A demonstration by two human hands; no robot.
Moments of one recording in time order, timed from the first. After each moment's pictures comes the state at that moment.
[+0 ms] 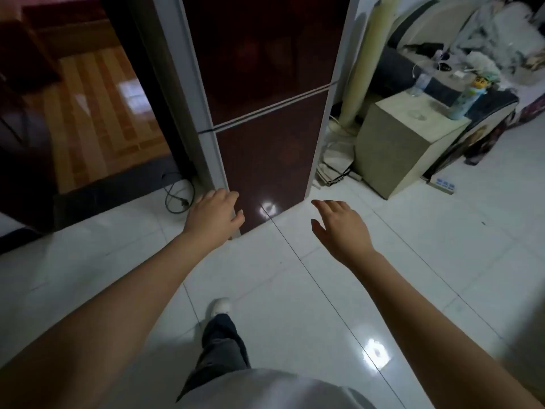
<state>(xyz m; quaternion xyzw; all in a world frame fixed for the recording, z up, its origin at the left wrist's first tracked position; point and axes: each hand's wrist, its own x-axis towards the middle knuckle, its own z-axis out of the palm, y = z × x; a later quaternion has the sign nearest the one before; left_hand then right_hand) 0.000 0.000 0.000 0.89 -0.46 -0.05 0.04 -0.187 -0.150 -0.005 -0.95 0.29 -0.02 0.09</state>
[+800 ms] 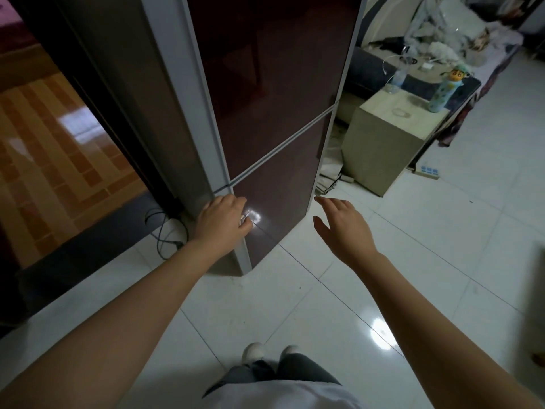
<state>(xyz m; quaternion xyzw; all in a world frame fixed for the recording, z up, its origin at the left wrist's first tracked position) 0.207 -0.058 0.016 0.82 -0.56 -0.07 0.04 0.004 -0.163 0.010 -0.90 0.41 -0.09 0.12</state>
